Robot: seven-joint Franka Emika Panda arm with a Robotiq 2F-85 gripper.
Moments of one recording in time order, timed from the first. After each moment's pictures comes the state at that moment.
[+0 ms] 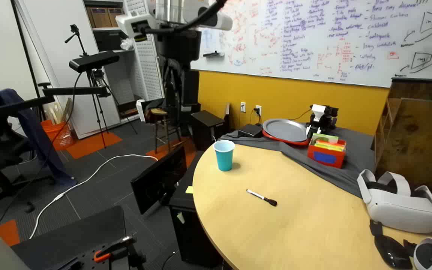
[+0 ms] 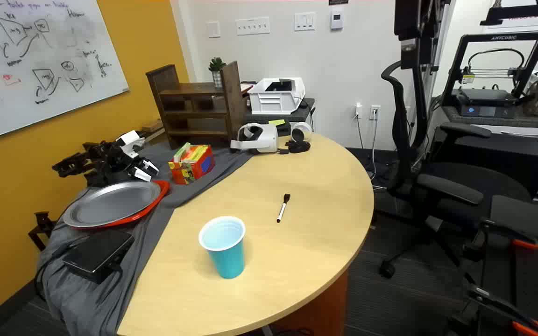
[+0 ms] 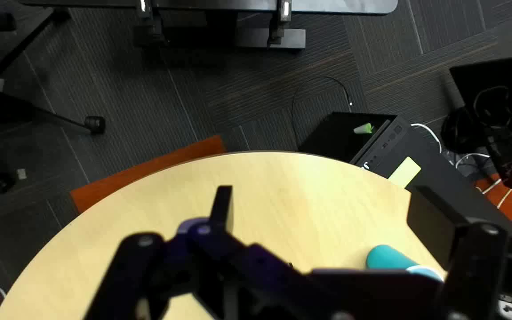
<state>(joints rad) 0.04 -0.35 -0.02 -2.20 0.12 1.68 0.00</state>
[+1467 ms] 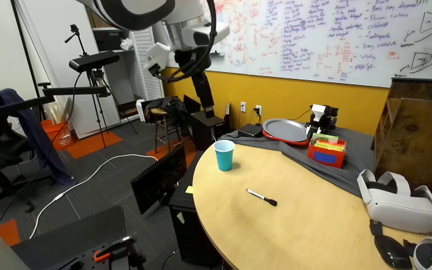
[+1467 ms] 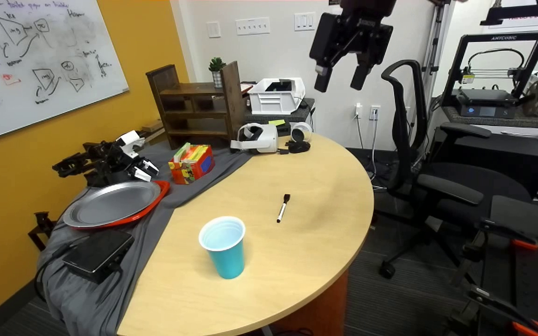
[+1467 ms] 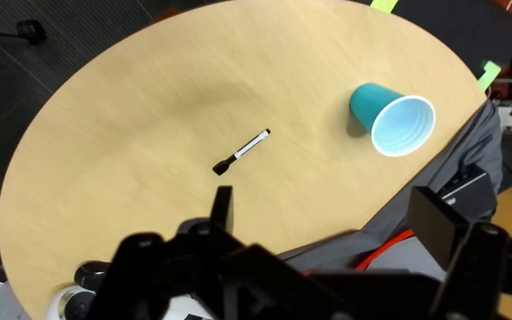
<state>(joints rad) 0.04 -0.32 0.11 -2.35 0.15 2.28 0.36</state>
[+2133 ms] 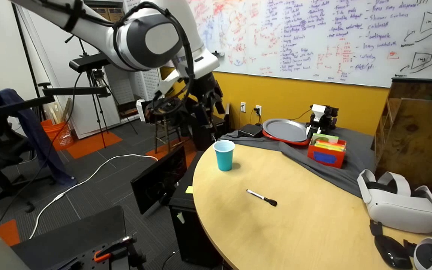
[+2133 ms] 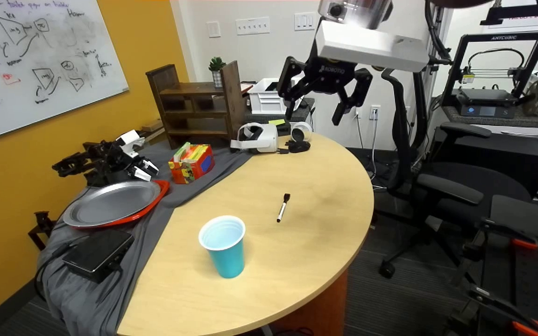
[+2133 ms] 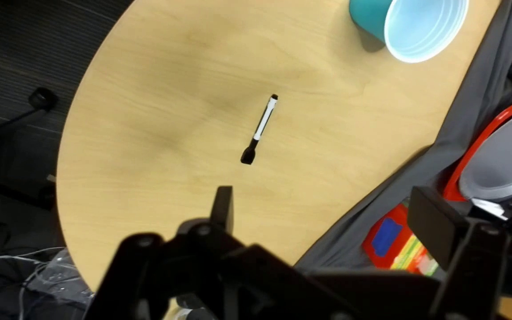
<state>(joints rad) -0.02 -0.17 0.24 -2.39 -0.08 2.55 1.09</state>
